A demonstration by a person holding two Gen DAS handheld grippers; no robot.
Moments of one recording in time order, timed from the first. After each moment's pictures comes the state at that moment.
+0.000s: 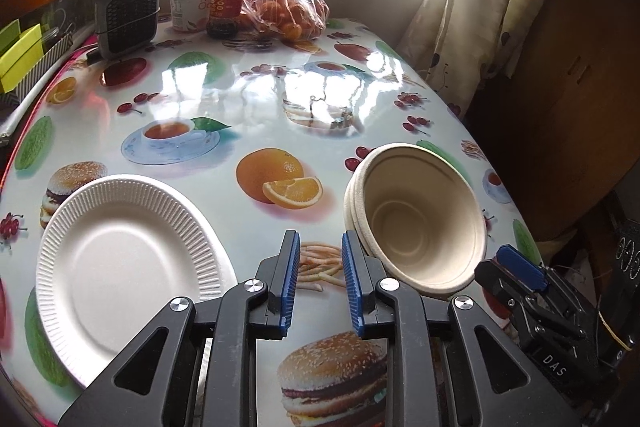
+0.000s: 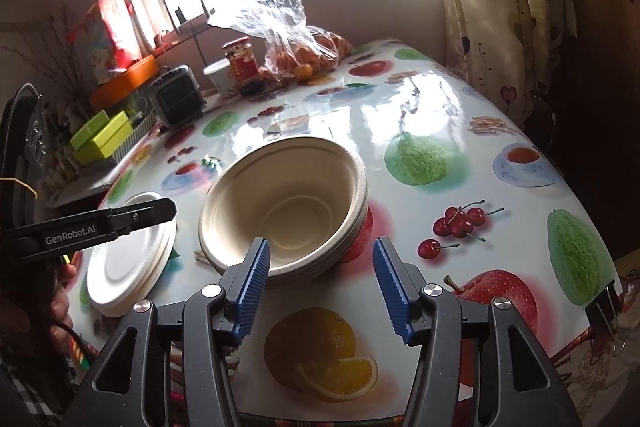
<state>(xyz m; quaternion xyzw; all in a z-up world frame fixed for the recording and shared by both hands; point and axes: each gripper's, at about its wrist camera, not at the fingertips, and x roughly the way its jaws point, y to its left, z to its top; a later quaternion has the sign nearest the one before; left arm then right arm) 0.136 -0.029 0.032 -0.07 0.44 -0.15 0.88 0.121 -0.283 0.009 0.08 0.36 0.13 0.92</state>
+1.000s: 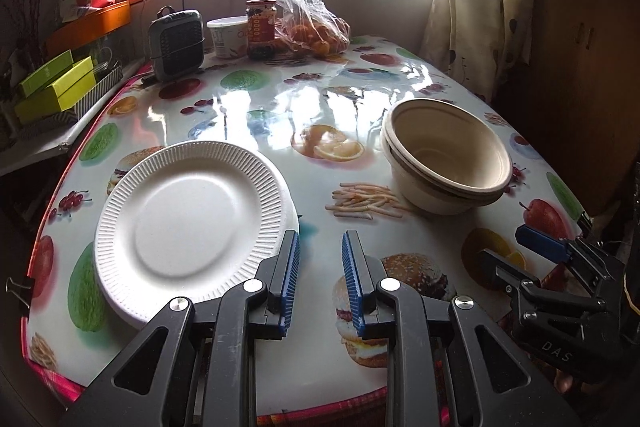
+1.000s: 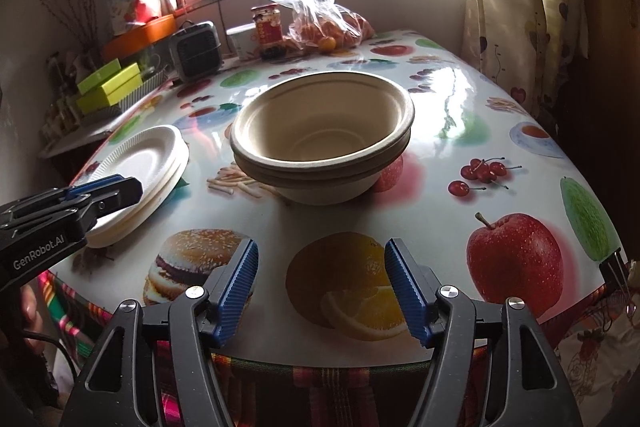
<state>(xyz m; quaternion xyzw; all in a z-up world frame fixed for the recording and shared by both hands) 0.055 -0.021 0.010 0.00 0.38 -0.08 0.92 0.078 -0.246 -0.028 0.01 0.37 0.14 0.92</state>
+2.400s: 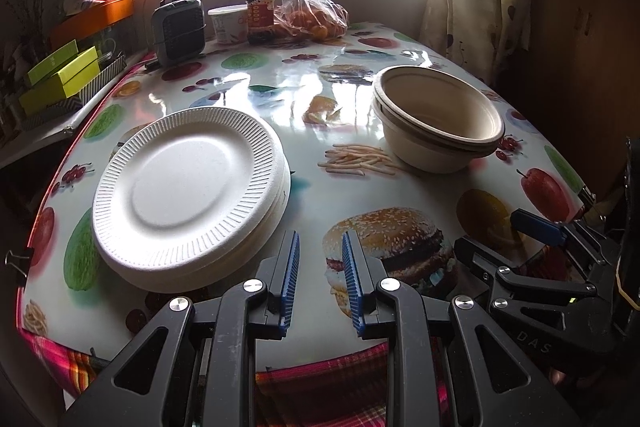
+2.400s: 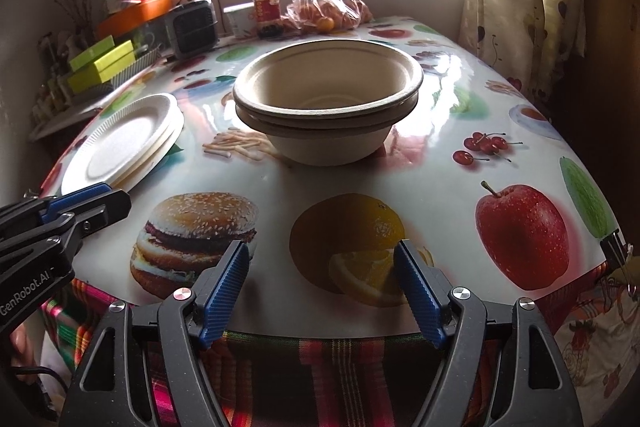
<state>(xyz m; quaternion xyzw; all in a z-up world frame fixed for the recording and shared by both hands) 0.027 -0.028 -0.005 0.01 0.39 -0.07 0.92 0.067 -0.236 -0.044 -0.01 0.39 0.12 0.91</state>
